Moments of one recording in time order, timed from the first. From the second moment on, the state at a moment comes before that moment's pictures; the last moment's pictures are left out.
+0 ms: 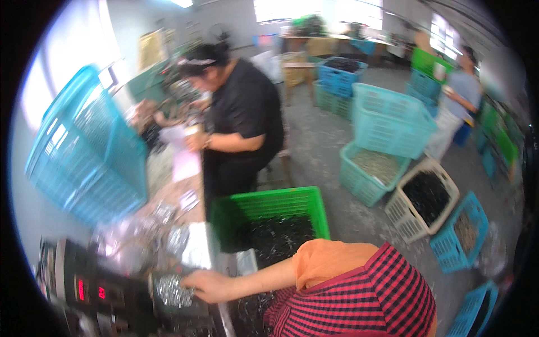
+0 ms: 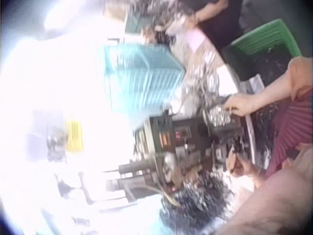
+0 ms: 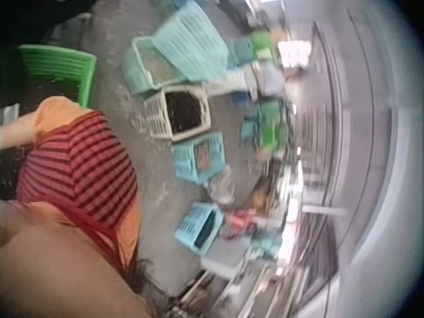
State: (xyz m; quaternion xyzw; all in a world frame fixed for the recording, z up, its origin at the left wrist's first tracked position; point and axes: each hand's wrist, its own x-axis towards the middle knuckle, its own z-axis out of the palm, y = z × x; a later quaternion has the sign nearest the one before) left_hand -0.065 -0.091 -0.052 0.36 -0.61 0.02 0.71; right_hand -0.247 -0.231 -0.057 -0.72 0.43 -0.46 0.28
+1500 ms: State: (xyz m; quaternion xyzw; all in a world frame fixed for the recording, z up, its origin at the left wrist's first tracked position) left_hand -0.133 -0.066 0.012 0.52 -0.68 -0.16 0.49; right_hand -0.276 -0.213 -0.113 -0.79 0.30 -0.50 0.20
